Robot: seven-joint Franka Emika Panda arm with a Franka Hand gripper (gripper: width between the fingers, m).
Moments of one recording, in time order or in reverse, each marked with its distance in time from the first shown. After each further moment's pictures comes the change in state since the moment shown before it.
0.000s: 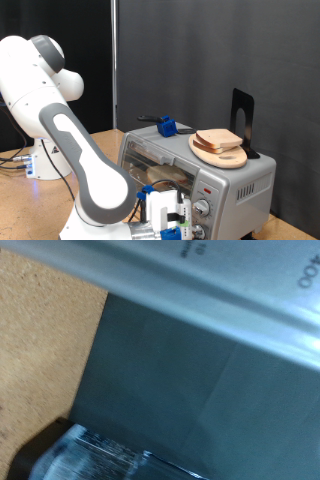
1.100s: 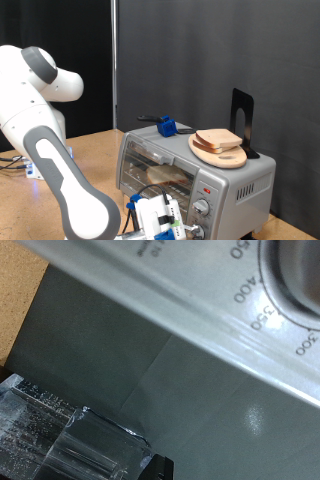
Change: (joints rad) arm -0.051 0.099 0.039 0.023 0.080 -0.117 -0.210
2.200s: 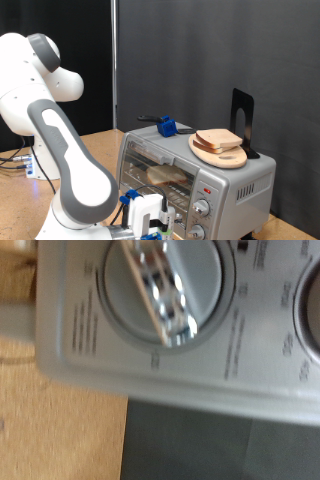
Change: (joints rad) arm 0.038 -0.143 -0.124 -0.011 -0.284 -0.024 0.576
